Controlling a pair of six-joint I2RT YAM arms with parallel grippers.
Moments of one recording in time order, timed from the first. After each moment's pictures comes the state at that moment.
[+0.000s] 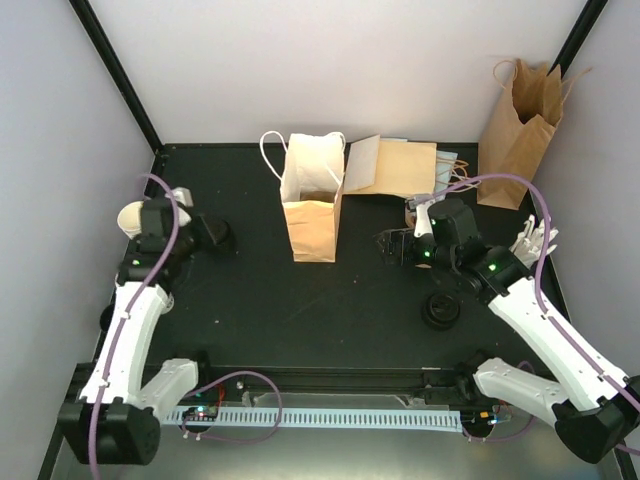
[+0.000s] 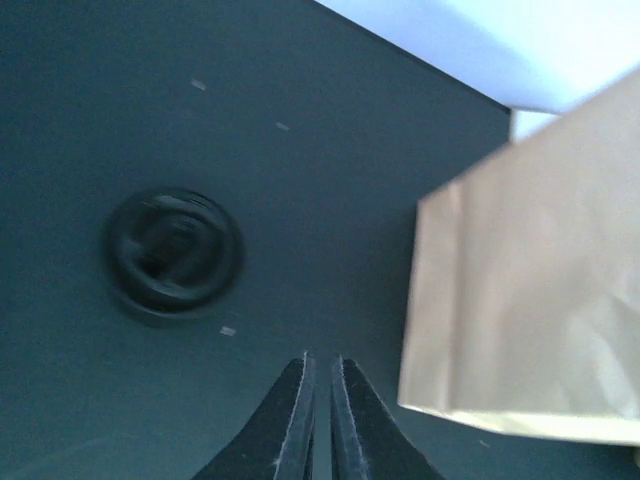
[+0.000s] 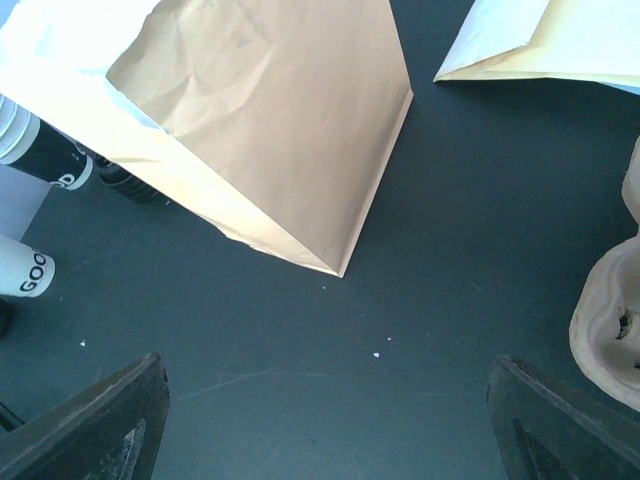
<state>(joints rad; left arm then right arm) -0.07 0.91 0.82 -0.52 0.14 -0.50 0.58 0.99 1.03 -0.68 -0.11 0.41</state>
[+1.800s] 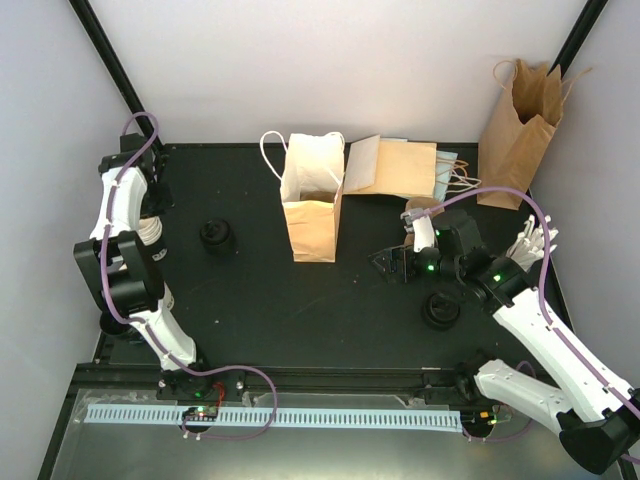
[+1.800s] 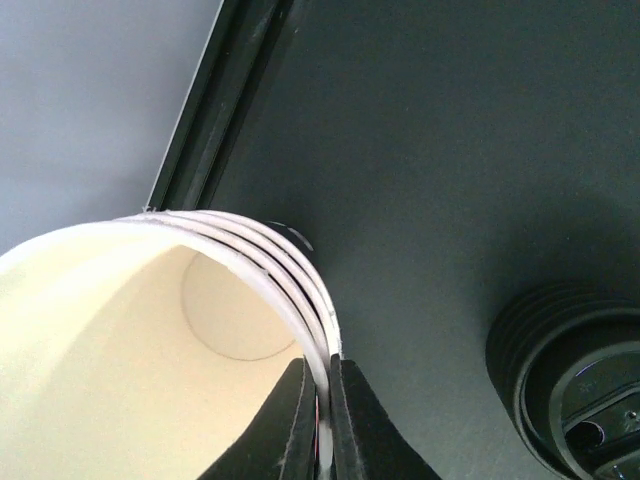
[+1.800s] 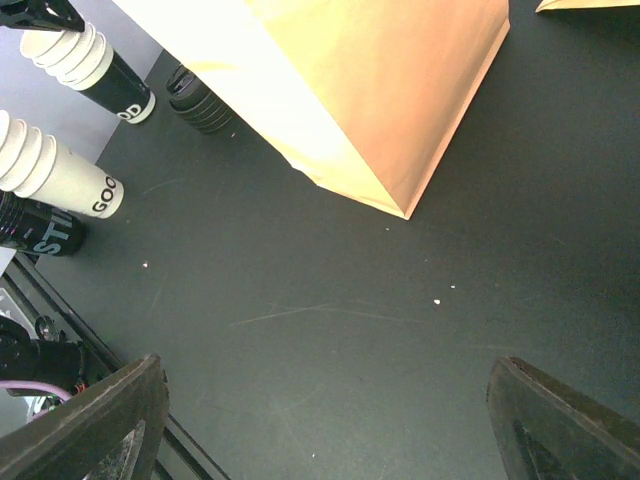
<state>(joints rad) 0.29 1.81 1.64 -1.08 -0.20 -0.14 0.58 0.92 0.95 -0.71 -0.29 0.37</state>
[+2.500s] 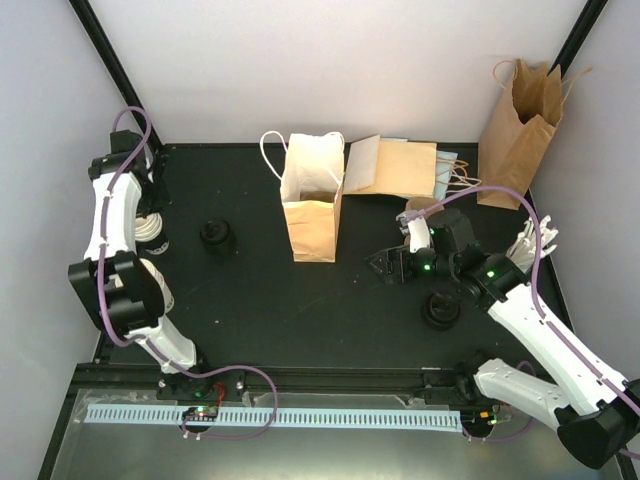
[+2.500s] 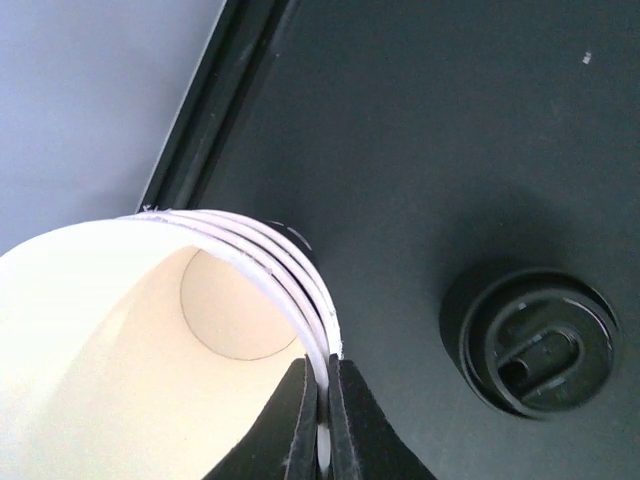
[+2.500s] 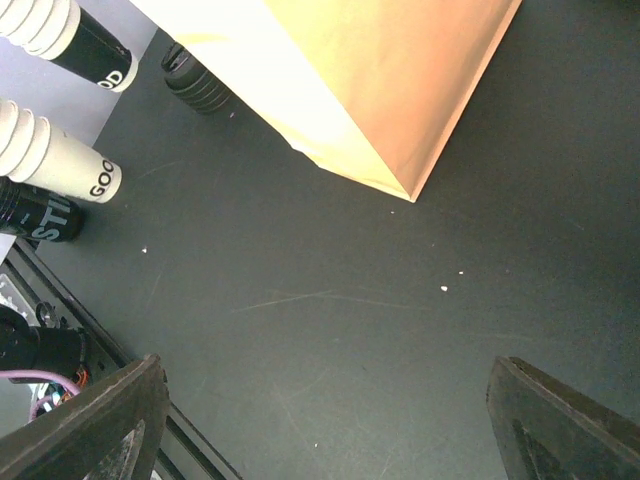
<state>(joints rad) 0.29 1.69 1.63 -1.11 -0.15 -0.14 0.58 0.94 0.94 -0.70 -0.31 0.37</state>
